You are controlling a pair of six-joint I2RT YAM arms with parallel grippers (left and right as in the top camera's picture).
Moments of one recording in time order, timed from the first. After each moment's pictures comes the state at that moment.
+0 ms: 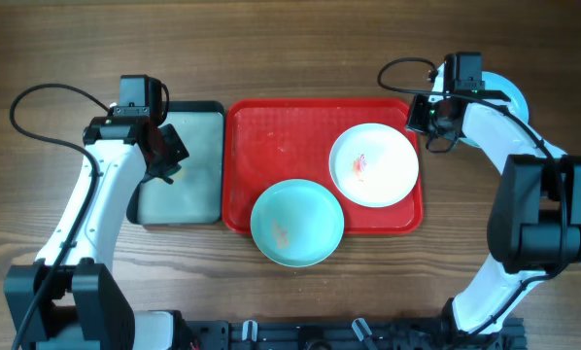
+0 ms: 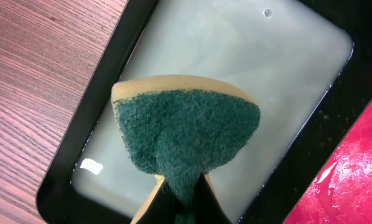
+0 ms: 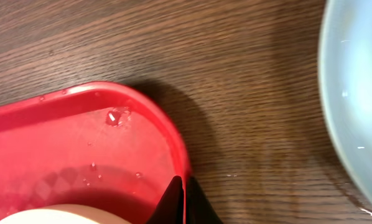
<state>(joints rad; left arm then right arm) -0.01 1.56 1.13 -0.88 -0.13 -0.50 -0.02 1.95 1.24 -0.48 -0.16 0.25</state>
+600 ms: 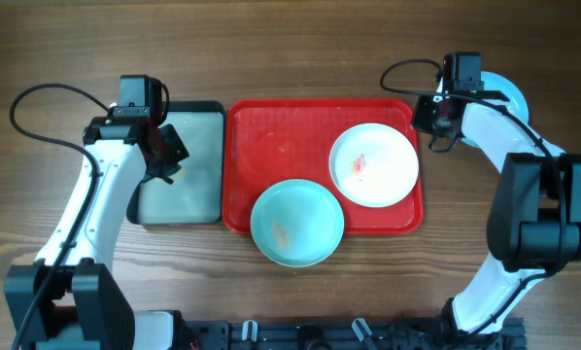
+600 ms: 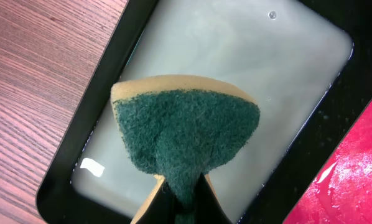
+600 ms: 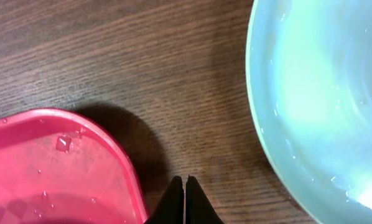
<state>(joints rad) -0.01 1.56 1.13 -0.88 -0.13 -0.50 -0.02 1.96 1.24 -0.47 -0.02 0.27</state>
